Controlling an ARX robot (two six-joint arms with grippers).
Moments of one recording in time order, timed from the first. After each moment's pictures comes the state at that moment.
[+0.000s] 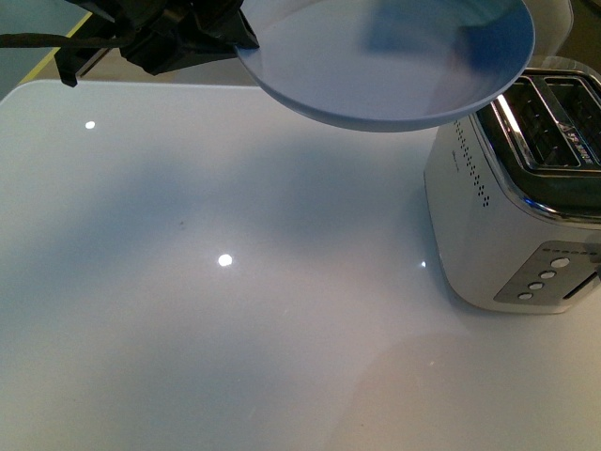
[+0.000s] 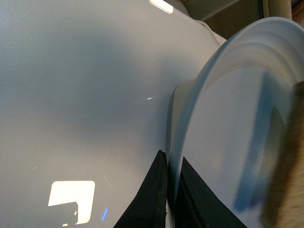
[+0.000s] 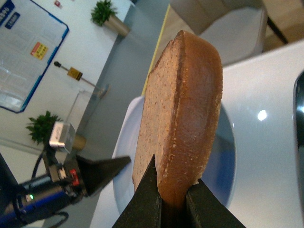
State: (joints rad) left arm -0.37 1.75 1.08 0.00 0.24 -0.65; right arm 0.12 1.29 0.68 0.42 -0.43 0.66
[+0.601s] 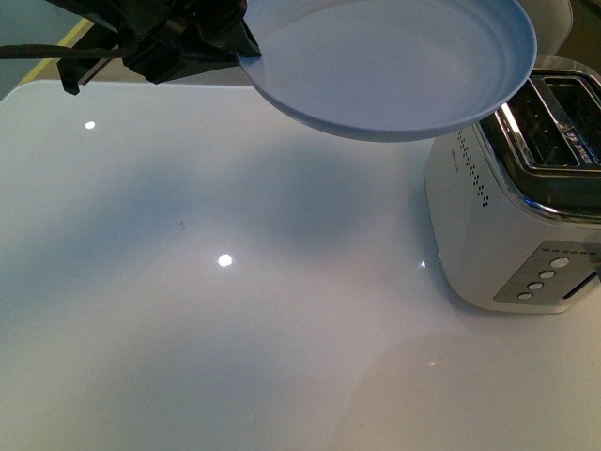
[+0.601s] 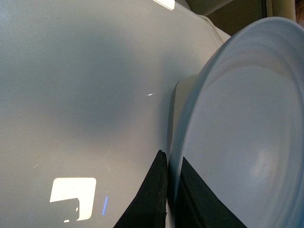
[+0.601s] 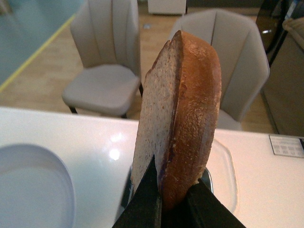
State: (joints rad) left arm -0.38 1.75 1.07 0.00 0.24 -0.65; right arm 0.05 1.33 0.98 0.11 -0.07 -0.02
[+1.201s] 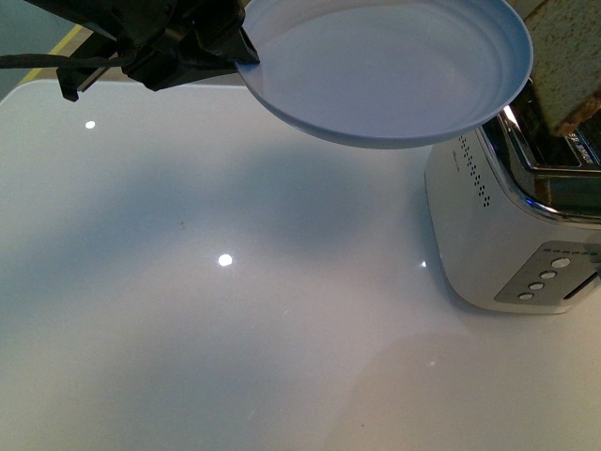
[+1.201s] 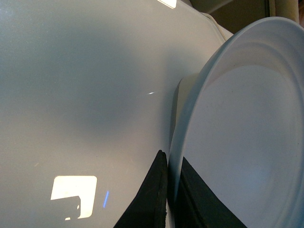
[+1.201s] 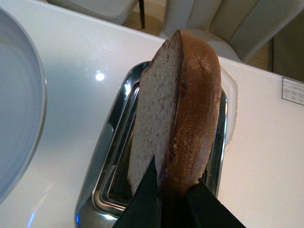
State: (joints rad) left arm -0.38 1.75 1.06 0.00 0.24 -0.65; right arm 0.09 1.43 0.95 -0.10 -0.01 -0.21
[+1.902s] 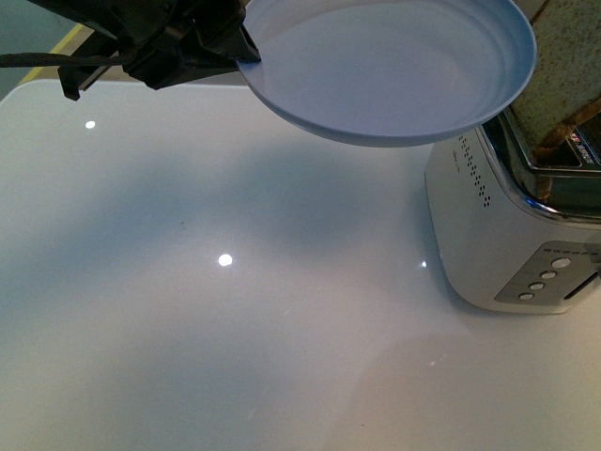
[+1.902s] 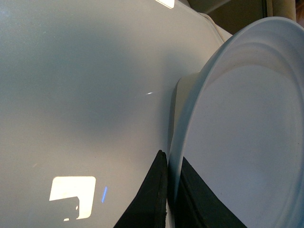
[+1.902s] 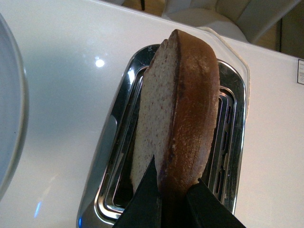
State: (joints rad) left arm -0.38 1.75 1.06 0.01 0.25 -0.65; right arm 0.12 1.54 0.99 -0.10 0.03 -0.17
